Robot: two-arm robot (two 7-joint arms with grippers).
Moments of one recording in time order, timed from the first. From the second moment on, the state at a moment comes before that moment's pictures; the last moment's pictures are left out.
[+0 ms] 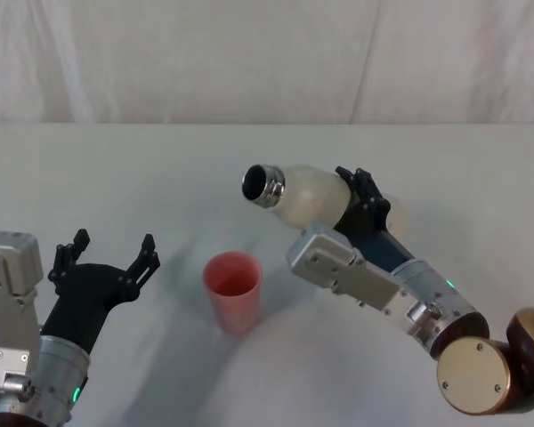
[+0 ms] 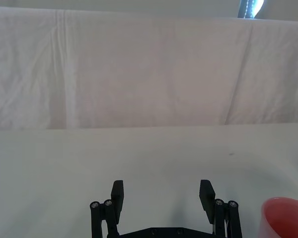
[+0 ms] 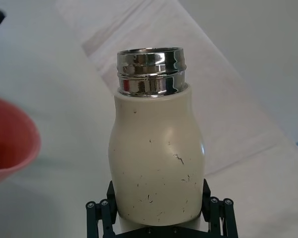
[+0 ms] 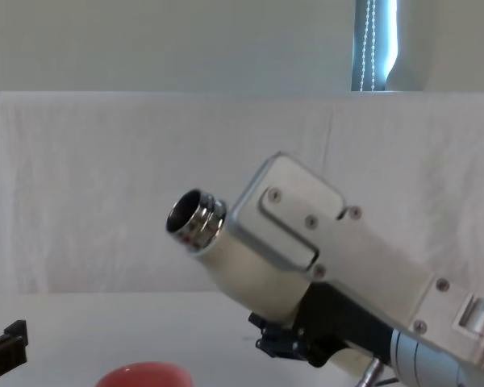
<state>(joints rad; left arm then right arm) 0.27 0.24 0.04 -1.85 -0.25 -0.02 -0.02 0.18 0.22 -0.55 -1.65 -0.60 0.11 0.09</state>
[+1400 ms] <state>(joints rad) 0.27 0.24 0.04 -1.85 -0.25 -0.02 -0.02 0.24 0.29 -0.64 -1.61 -0.98 0.14 0.10</state>
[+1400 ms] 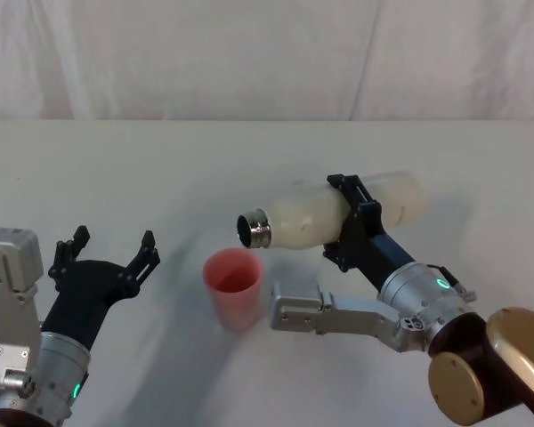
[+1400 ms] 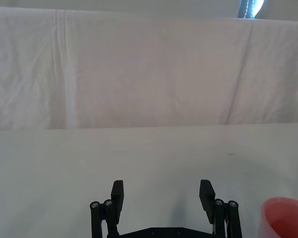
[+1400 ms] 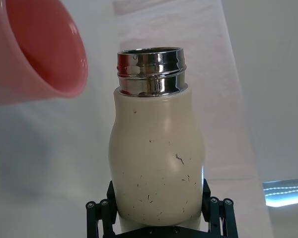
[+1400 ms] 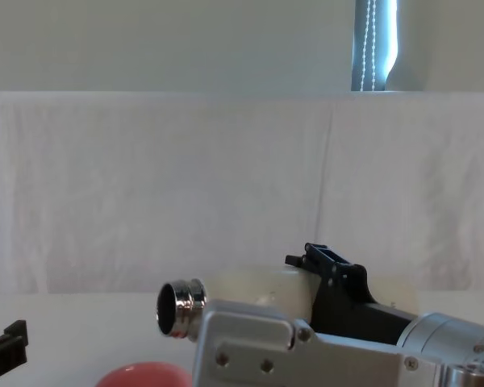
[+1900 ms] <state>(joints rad) 0.27 0.24 0.04 -1.85 -0.25 -0.02 -0.02 0.26 0.31 -0.66 -1.60 -1.04 0.15 0.13</state>
